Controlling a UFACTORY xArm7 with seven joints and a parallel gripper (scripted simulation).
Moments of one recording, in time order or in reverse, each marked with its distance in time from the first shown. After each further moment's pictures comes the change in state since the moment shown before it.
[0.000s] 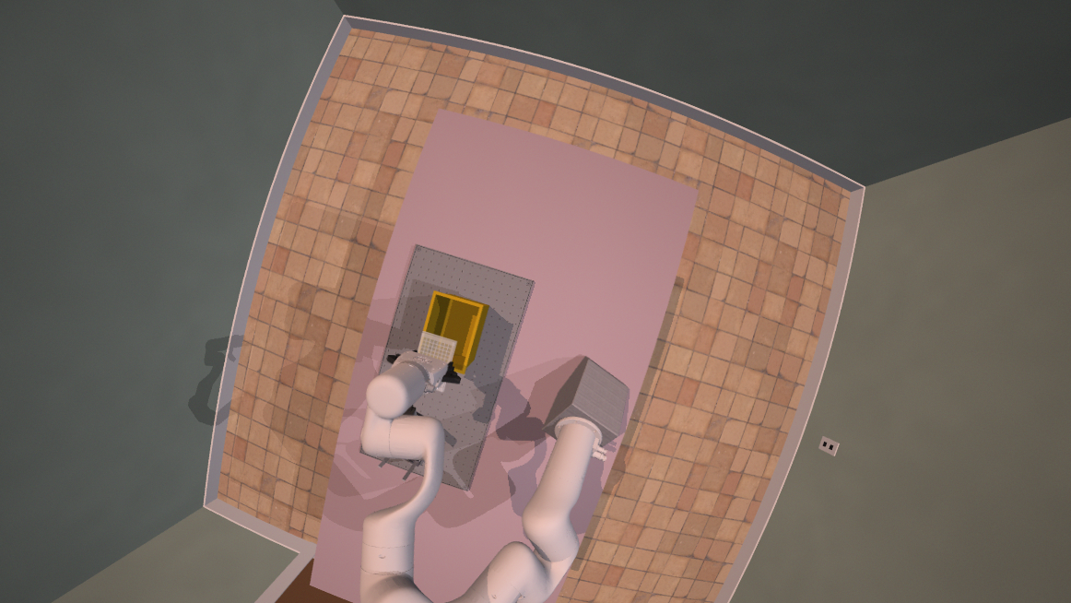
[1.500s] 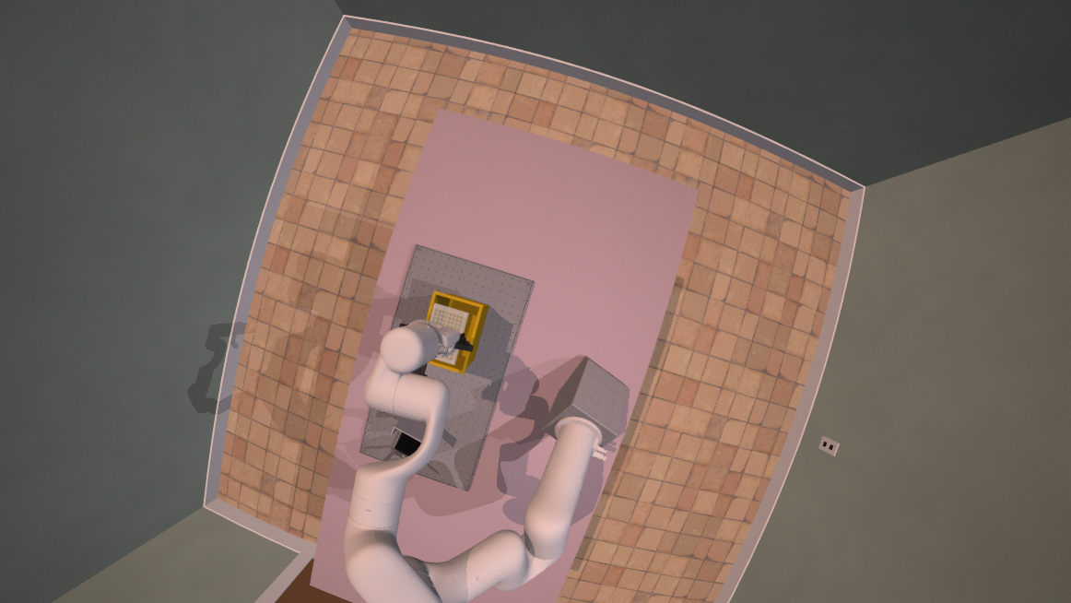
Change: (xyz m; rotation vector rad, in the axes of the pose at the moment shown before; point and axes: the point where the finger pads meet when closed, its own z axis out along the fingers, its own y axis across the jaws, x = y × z) arm -0.072 -0.008 0.004 0.014 0.032 -0.005
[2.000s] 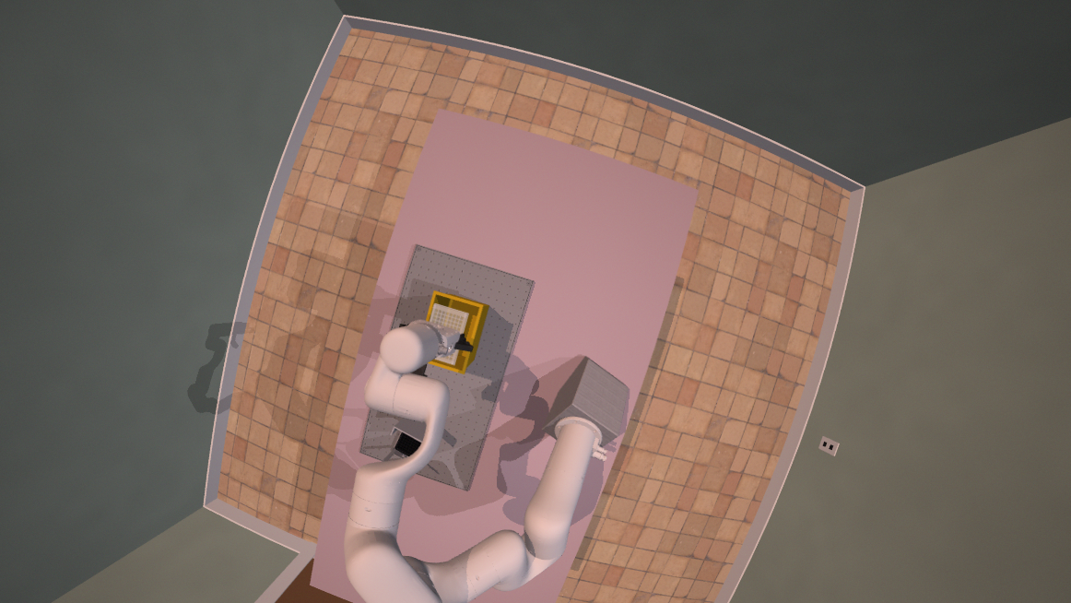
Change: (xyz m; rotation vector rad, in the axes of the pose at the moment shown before) arm 0.001 0.000 0.000 0.000 0.000 0.000
